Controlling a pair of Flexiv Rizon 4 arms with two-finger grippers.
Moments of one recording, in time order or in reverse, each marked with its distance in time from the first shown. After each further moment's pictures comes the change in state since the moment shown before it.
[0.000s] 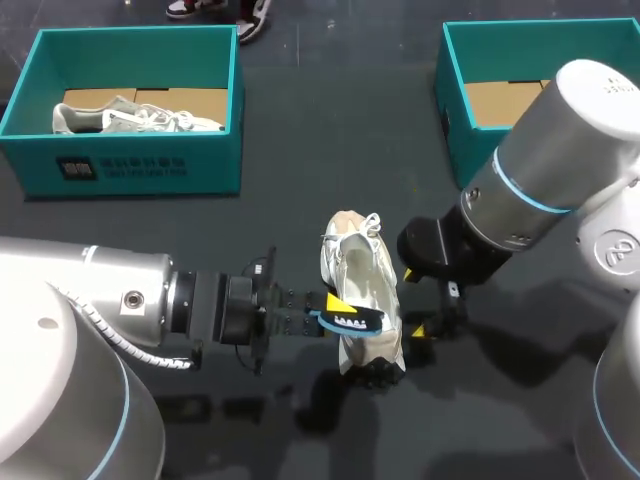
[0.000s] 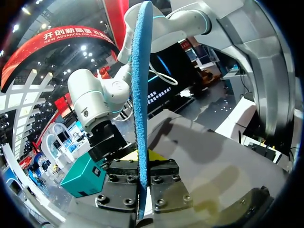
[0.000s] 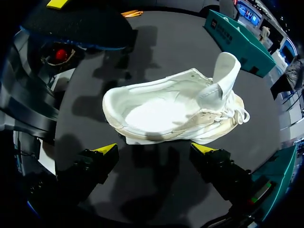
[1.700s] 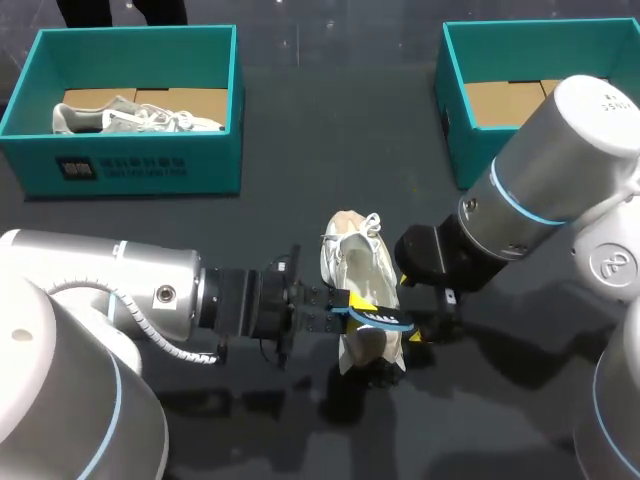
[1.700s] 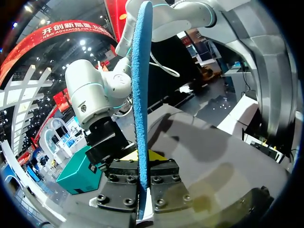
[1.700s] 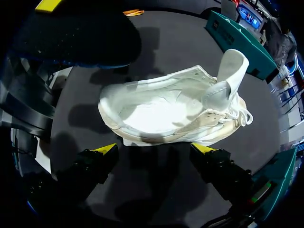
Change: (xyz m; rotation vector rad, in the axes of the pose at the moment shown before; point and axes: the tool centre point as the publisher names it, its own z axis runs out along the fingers) left arm -0.002 0.013 0.027 -0.040 0.019 -0.040; right arm -0.001 -0.002 0.011 -0.004 -0.013 -0.018
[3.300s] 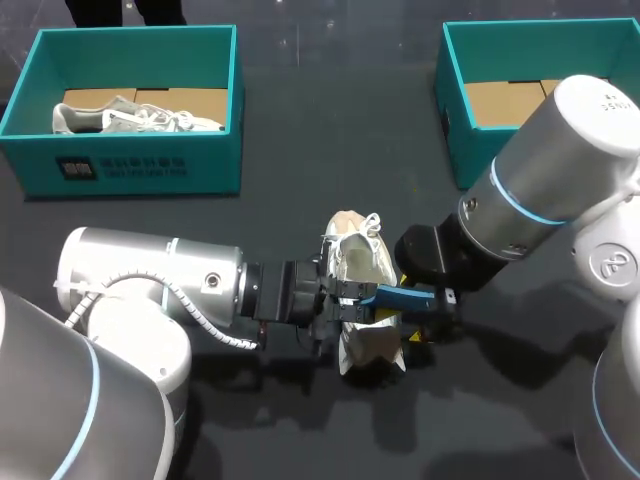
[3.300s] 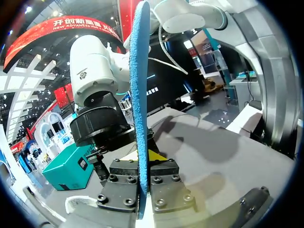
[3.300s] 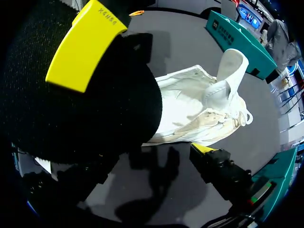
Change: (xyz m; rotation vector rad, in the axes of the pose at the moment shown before) left arm -0.013 0.047 0.049 0.063 0.012 -0.087; right arm 0.000 0.000 0.000 0.000 0.001 0.000
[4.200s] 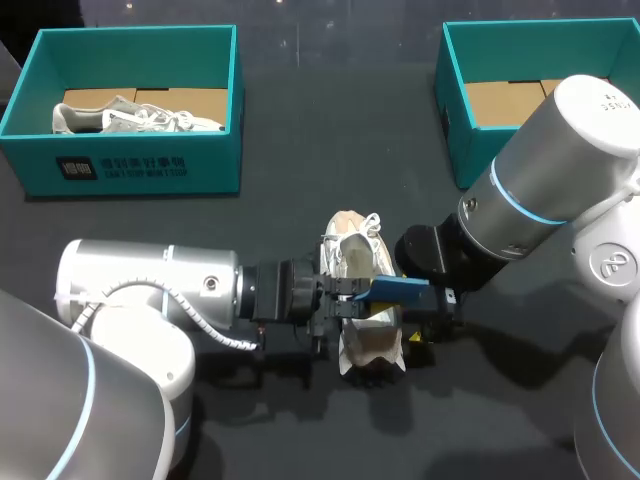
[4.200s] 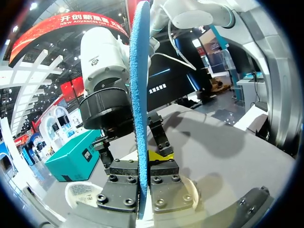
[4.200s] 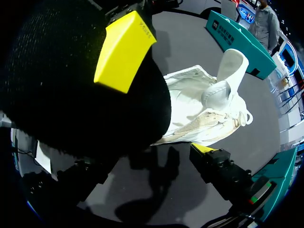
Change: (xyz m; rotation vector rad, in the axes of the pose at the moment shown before) left arm -0.009 0.021 -0.005 -0.033 -0.063 -0.042; right arm 0.000 0.000 0.000 0.000 0.000 0.000
